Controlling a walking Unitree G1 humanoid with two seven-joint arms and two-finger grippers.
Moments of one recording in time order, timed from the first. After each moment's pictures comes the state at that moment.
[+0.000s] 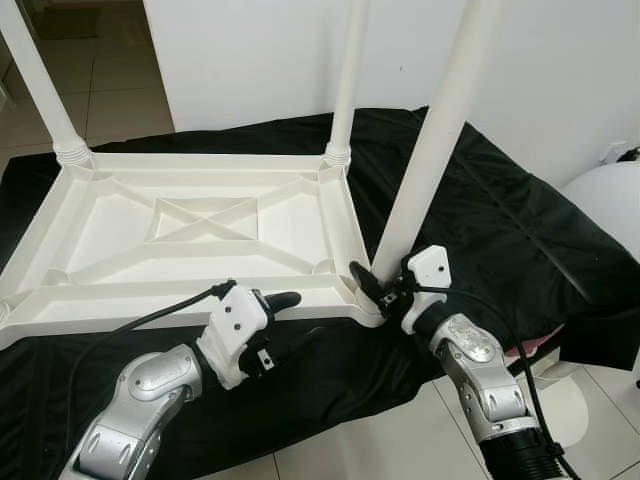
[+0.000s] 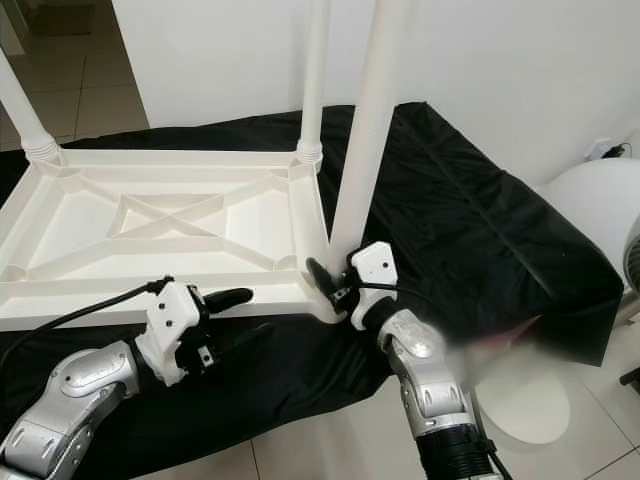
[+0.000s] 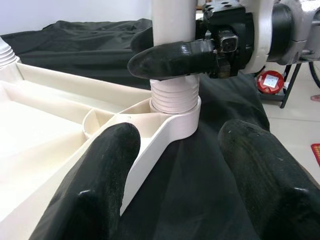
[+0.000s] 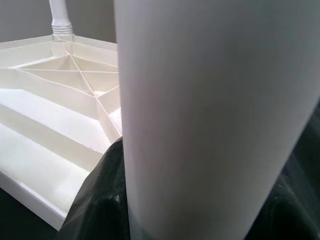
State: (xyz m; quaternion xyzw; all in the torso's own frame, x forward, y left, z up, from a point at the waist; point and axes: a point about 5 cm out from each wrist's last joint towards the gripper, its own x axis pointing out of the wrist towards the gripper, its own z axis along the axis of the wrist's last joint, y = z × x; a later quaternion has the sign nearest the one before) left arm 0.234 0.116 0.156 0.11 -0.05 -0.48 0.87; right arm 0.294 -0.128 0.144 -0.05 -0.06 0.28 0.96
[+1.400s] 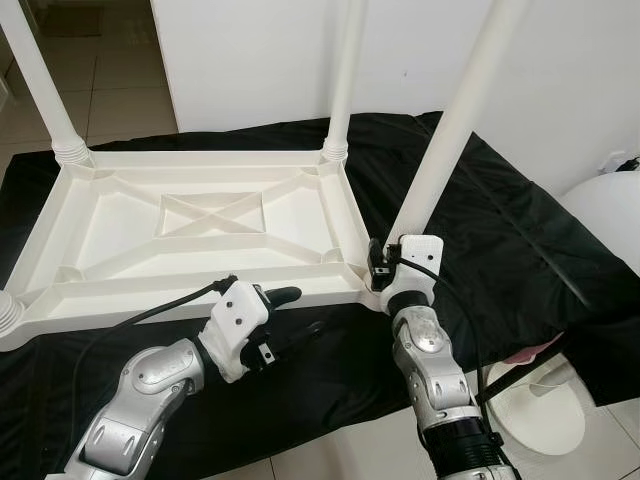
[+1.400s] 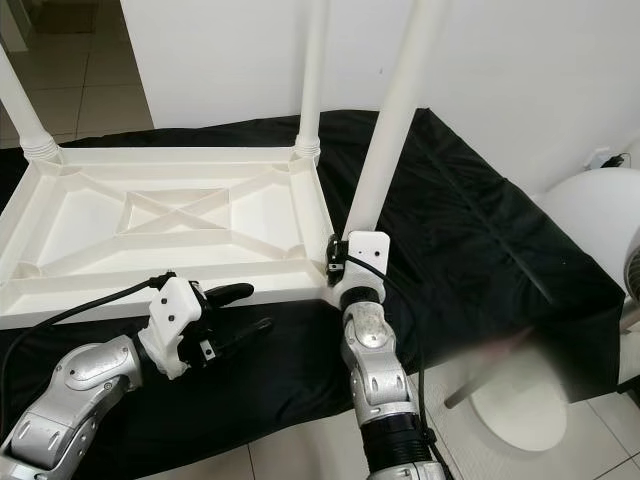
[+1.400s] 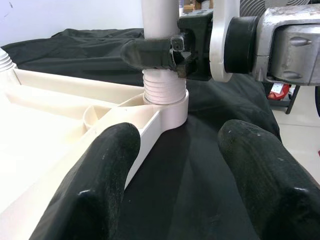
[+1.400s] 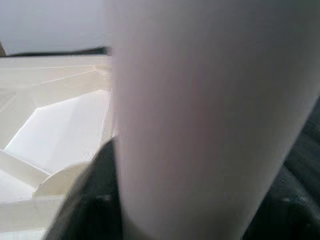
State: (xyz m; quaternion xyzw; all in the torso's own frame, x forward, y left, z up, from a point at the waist) left arm 0.239 0.115 0.157 0.12 -0.06 -0.48 0.87; right arm 0.315 -0.115 0.143 0.03 -0.06 0.00 1.00
